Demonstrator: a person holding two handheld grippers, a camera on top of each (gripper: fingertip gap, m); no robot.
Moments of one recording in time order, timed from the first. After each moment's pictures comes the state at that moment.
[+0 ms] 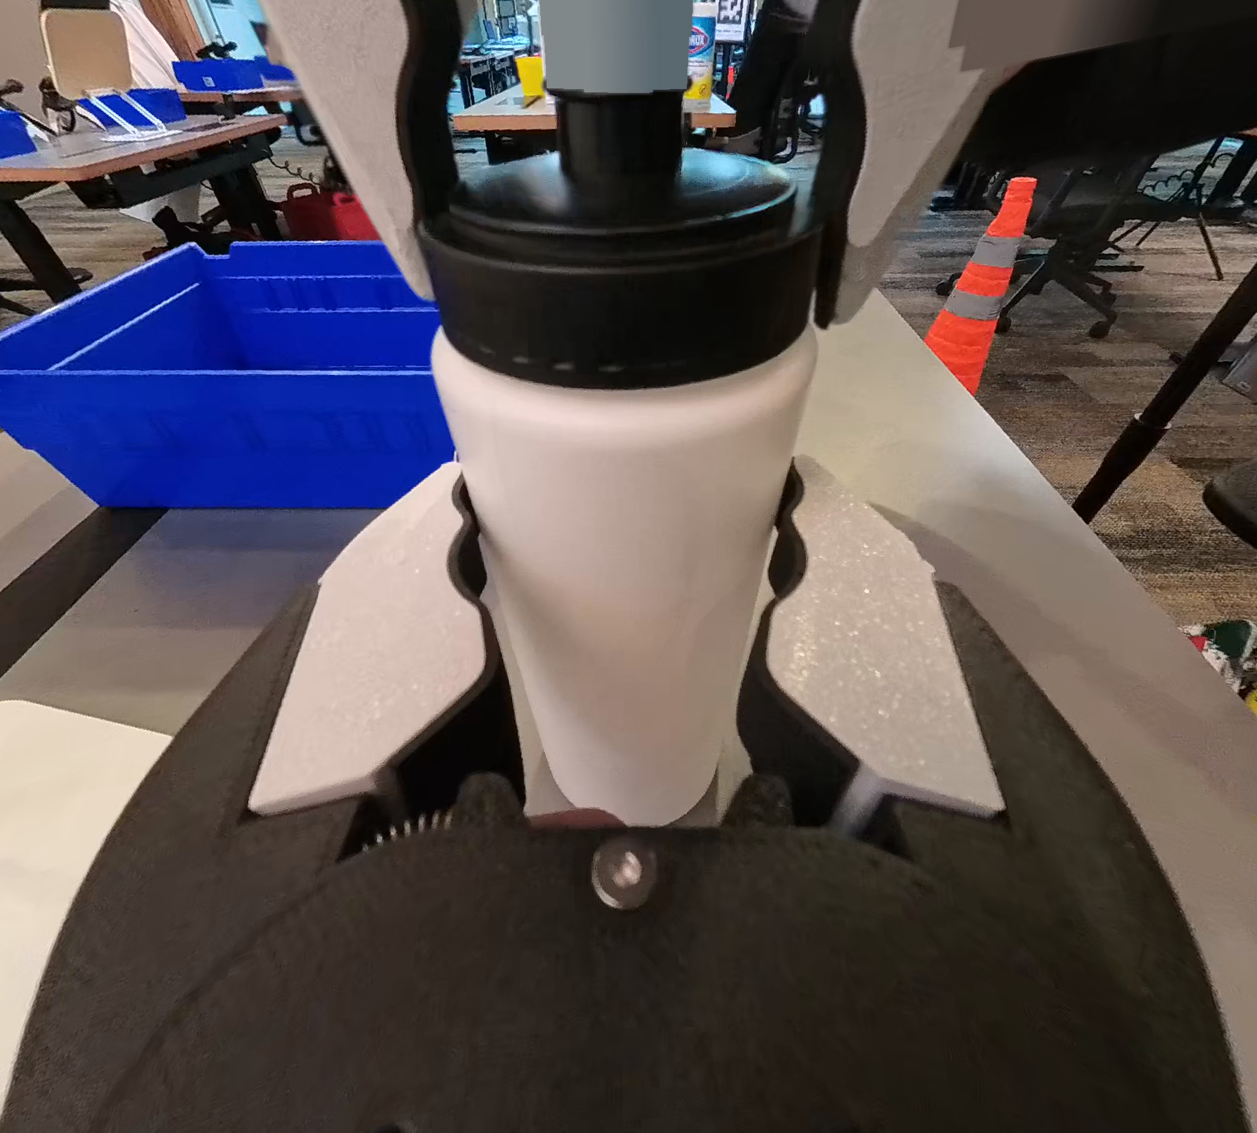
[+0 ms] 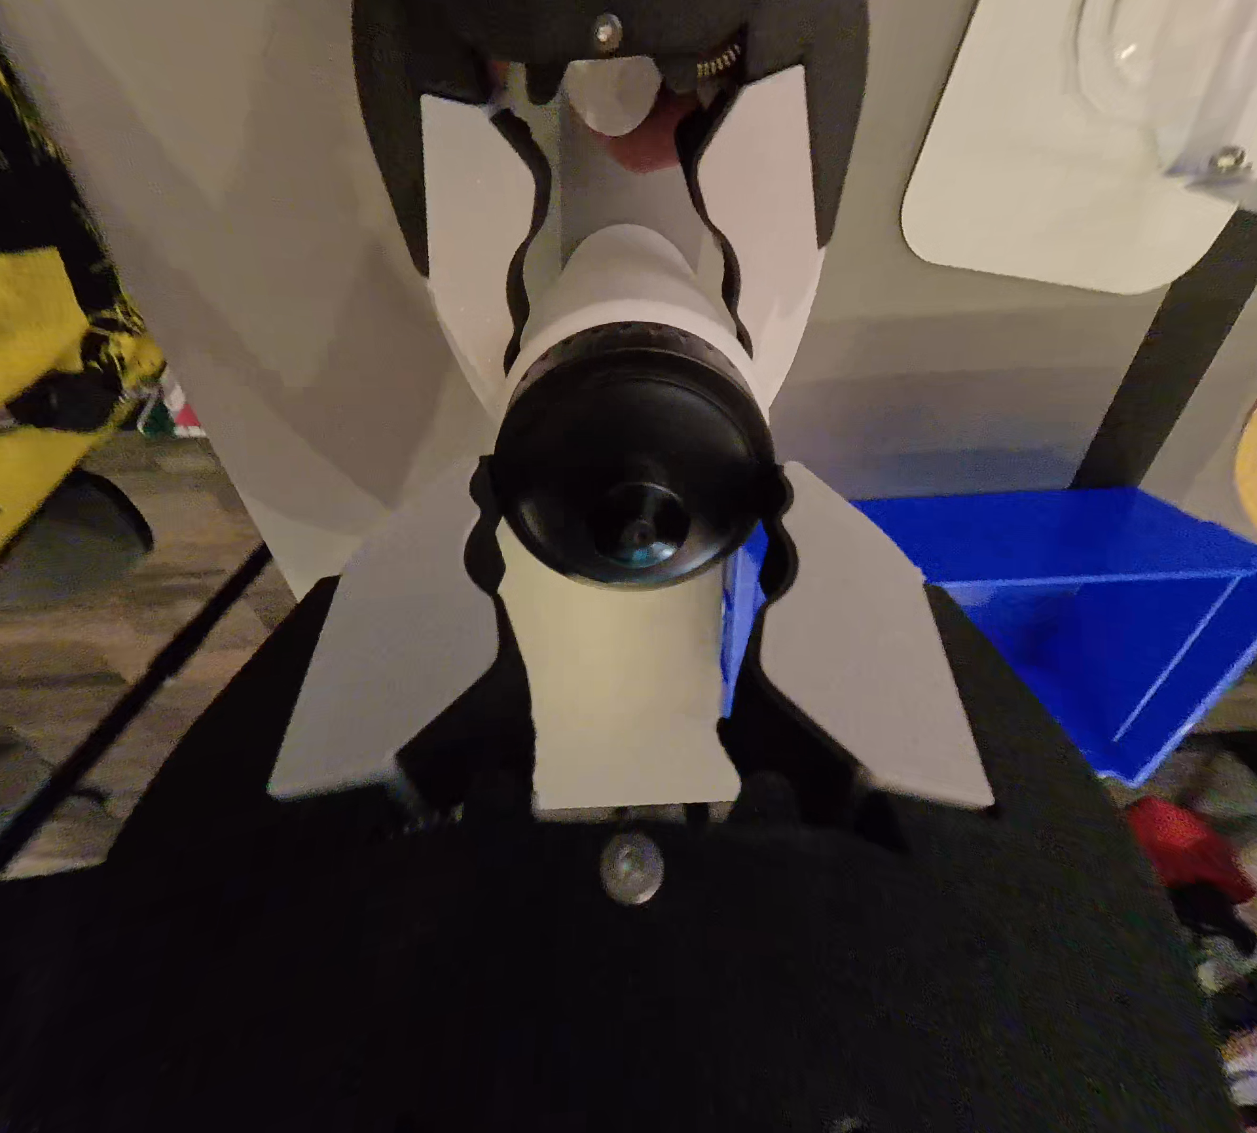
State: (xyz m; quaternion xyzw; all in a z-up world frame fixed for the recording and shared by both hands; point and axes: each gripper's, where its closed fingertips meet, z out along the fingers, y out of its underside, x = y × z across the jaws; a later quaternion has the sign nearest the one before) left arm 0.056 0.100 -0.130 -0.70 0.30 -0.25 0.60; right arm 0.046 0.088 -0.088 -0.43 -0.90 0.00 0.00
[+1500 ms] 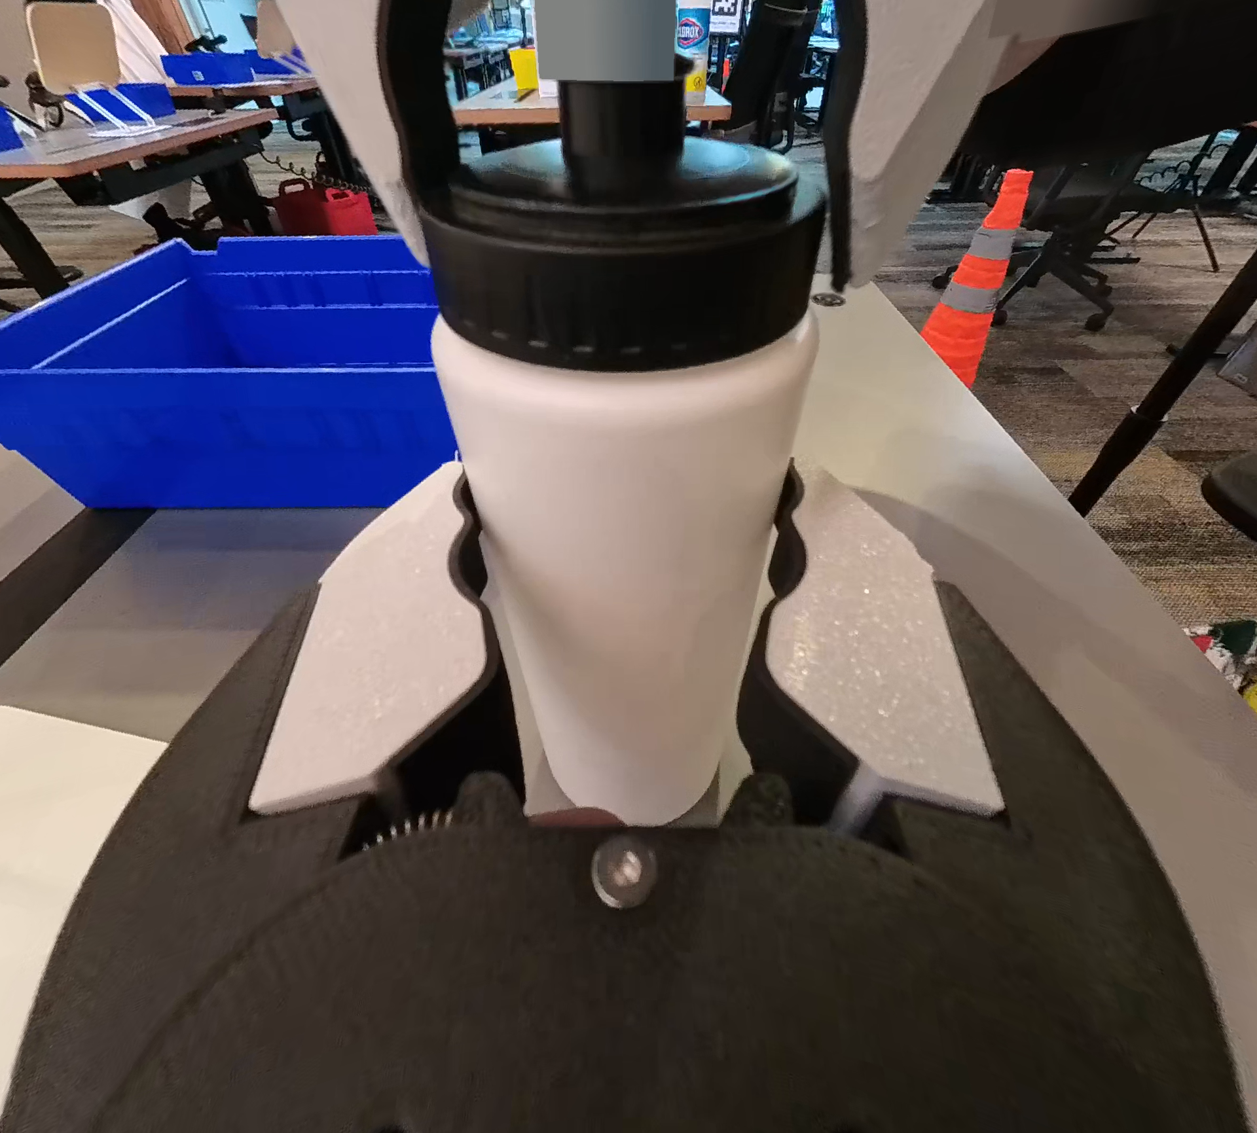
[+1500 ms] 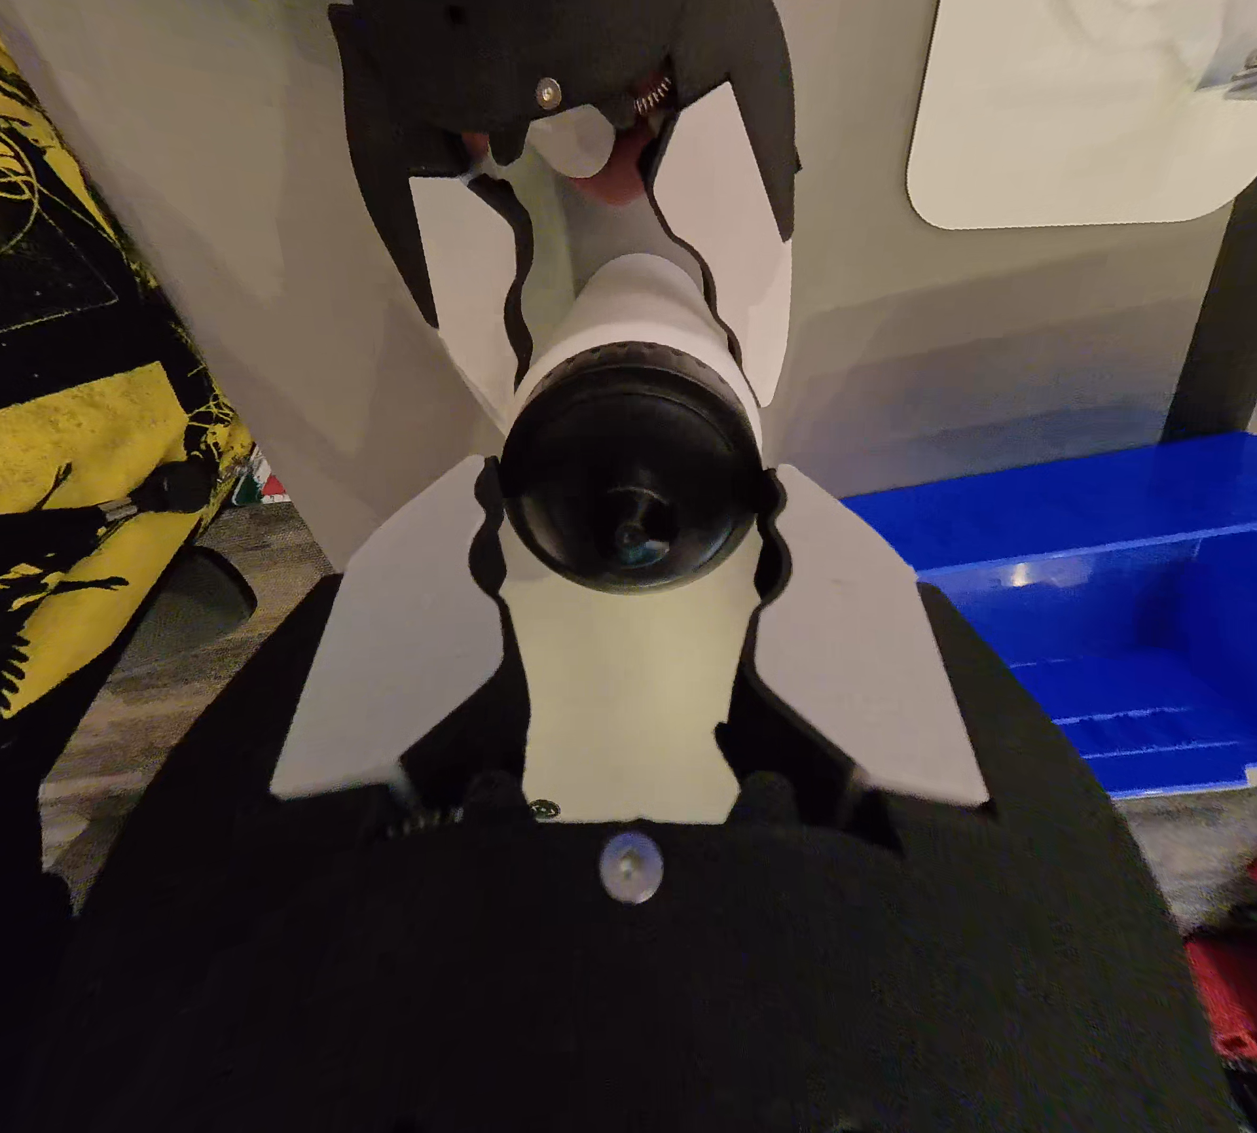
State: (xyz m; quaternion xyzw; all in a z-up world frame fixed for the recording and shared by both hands) left arm 0.061 0.099 -0.133 -0.70 0.30 -0.25 0.60; right arm 0.047 0.085 -0.082 -0.50 -0.87 0.03 -0.01
